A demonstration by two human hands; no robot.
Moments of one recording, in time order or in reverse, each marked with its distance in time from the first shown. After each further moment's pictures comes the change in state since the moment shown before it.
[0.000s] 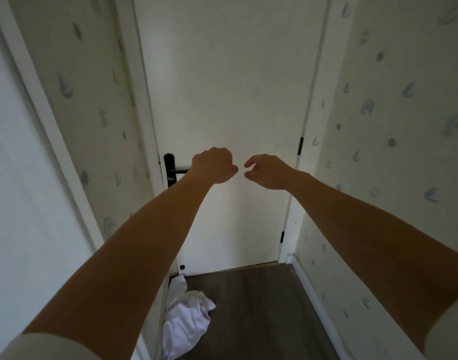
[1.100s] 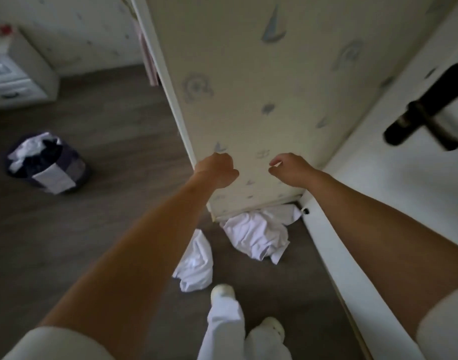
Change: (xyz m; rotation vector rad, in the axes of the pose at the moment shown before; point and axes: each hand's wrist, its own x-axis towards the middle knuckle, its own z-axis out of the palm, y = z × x) left_hand 0.020 -0.206 0.308 -0.203 -0.188 -1.565; right_hand 0.345 -0.020 0.414 -0.046 -1.067 -0.816
